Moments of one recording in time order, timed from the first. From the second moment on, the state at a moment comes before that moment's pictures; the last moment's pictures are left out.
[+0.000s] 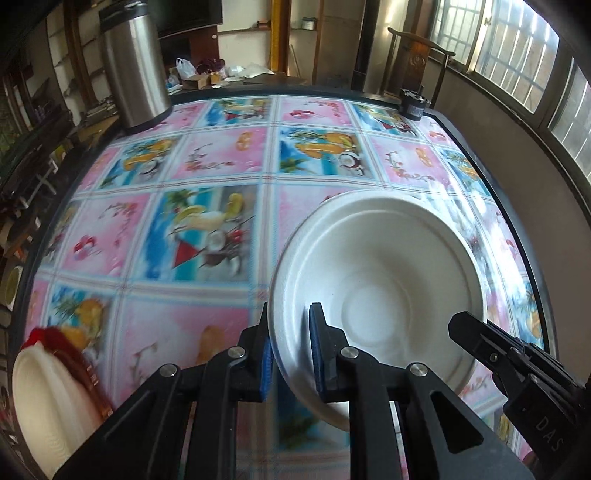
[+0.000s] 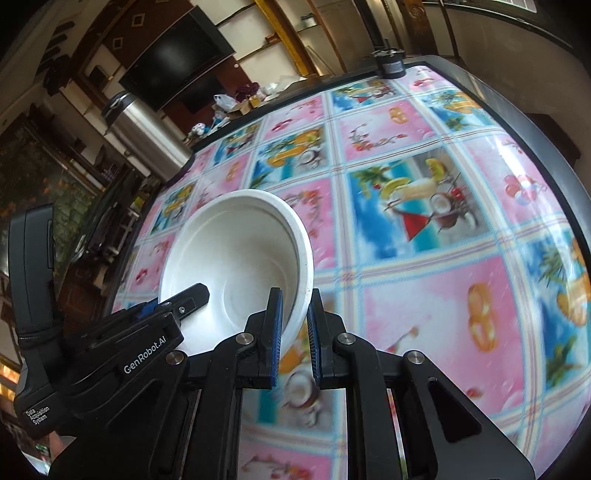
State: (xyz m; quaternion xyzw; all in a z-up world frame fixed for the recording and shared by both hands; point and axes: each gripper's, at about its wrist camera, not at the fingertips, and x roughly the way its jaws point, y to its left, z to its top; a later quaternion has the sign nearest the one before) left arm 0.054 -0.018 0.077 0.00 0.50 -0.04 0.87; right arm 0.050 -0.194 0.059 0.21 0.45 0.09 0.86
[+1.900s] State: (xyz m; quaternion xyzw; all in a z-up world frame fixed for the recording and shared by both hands) left arm -0.086 0.210 0.073 -0.04 0.45 0.18 0.87; right arm -0.015 0.091 0.075 0.04 0.48 0.27 0.83
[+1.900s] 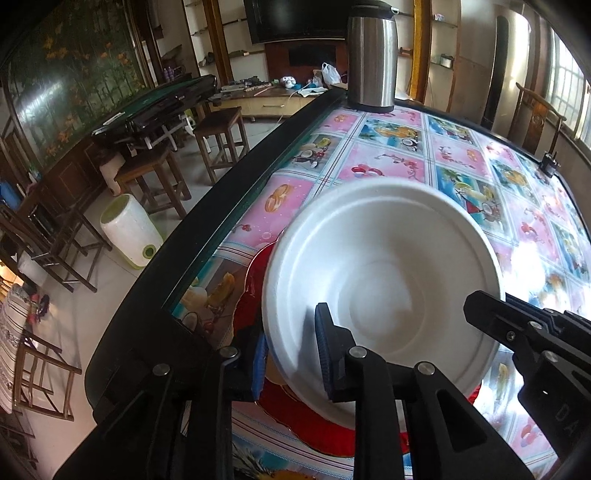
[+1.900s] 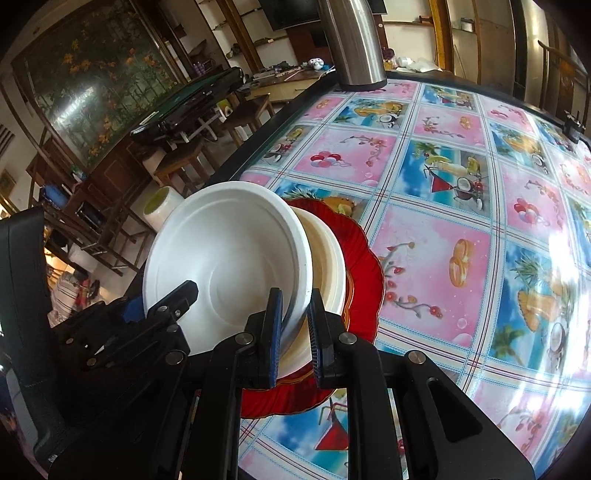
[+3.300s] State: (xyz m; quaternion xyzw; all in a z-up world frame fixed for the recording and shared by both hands) left arm -0.154 0.189 0.110 -0.01 0.29 0.16 0.94; right arm -0.090 0.050 0.093 0.02 0.36 0.17 0.92
